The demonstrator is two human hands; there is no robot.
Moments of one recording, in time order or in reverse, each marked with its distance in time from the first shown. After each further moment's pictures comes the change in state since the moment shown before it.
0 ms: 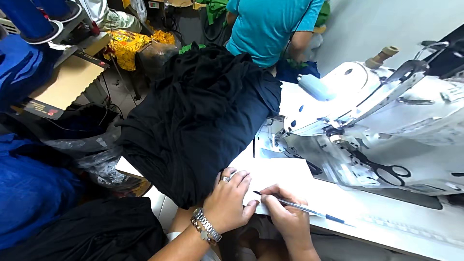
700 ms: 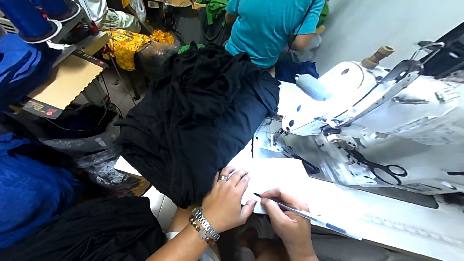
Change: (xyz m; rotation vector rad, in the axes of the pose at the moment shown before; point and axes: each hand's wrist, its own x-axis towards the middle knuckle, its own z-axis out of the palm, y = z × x) left_hand 0.000 0.000 0.000 0.018 -0.008 0.005; right_hand -0.009 0.002 -0.005 0.036 -0.010 -0.053
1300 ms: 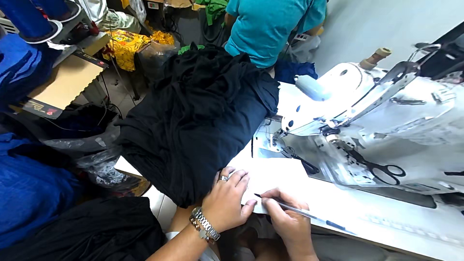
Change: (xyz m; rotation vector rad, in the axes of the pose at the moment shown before) left_hand -0.001 0.000 0.000 -0.006 0.008 -0.001; right_hand 0.002 0.000 0.000 -0.064 0.016 0.020
